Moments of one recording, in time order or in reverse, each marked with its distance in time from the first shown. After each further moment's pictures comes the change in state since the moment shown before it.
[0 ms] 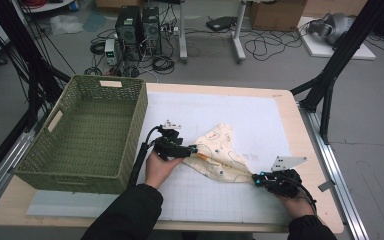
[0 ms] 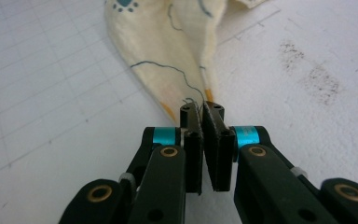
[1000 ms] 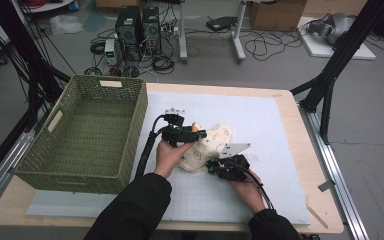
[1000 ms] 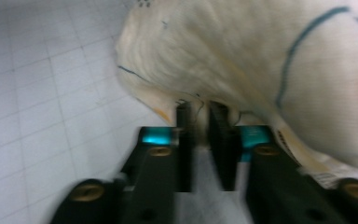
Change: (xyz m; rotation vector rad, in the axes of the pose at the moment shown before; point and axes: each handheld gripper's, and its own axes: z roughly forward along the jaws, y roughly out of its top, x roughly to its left) left arm 0.002 0.038 0.019 -0.086 -0.094 -0.127; right arm 0.040 0.085 0.104 -0.056 0.057 -0.115
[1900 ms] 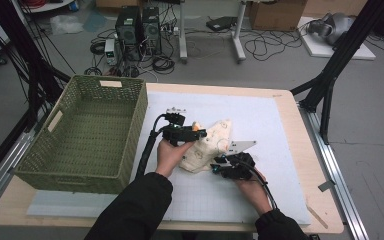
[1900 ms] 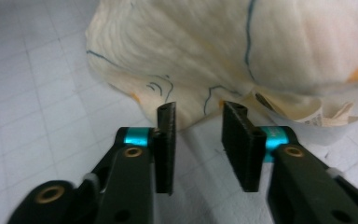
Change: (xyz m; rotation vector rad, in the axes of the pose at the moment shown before) left arm -0.002 0.002 0.001 0.011 0.003 0.002; right arm -0.014 -0.007 -0.008 0.018 -0.023 0.045
